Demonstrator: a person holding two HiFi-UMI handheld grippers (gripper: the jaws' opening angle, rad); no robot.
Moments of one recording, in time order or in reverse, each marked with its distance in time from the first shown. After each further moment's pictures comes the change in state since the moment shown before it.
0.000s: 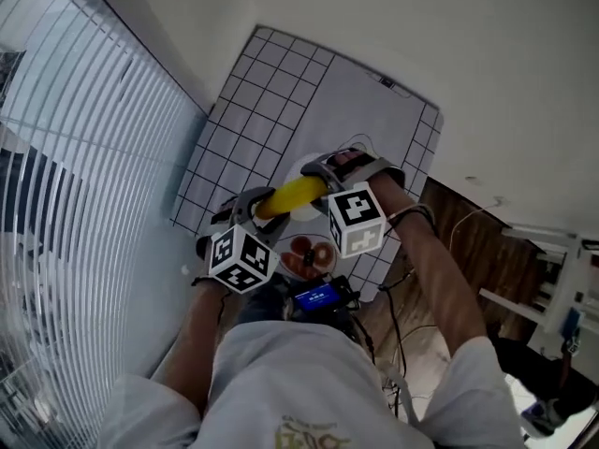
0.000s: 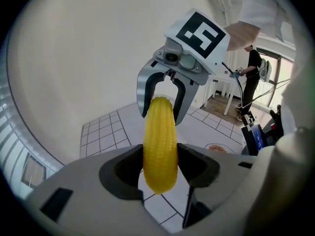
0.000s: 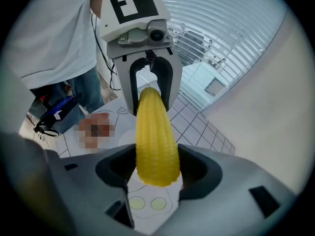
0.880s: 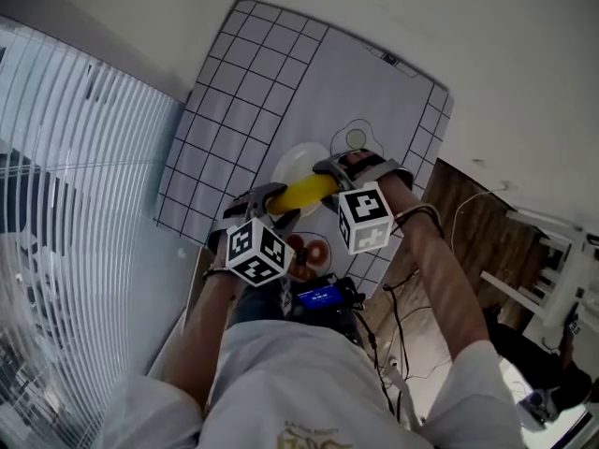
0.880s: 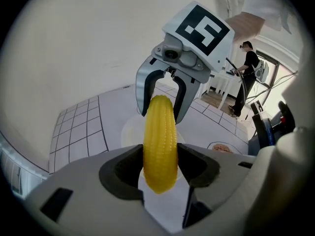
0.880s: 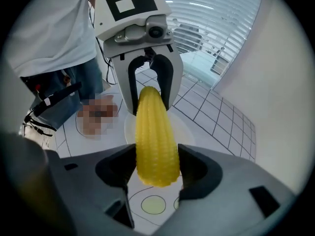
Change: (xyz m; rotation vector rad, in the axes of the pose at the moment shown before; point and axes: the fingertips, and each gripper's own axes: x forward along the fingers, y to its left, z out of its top) left arm 0.082 -0.032 -0.017 -0.025 0.102 -0.124; right arm 0.048 0.040 -0.067 0.108 0.002 0.102
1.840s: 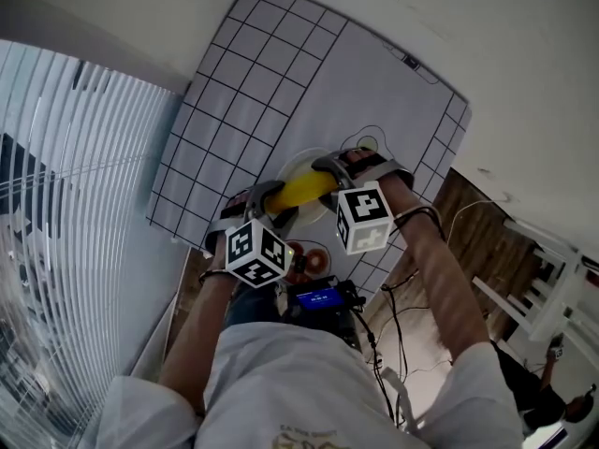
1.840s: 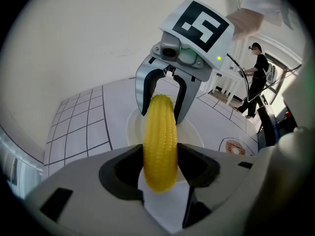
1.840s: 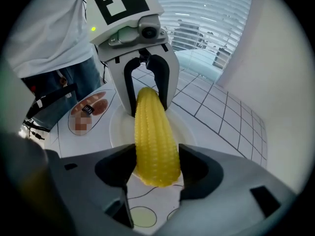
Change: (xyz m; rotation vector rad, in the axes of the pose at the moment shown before) left arm 0.024 0.018 -0.019 -0.069 0.034 0.027; right arm 0.034 -0.015 -0.007 0.003 -0.028 0.063
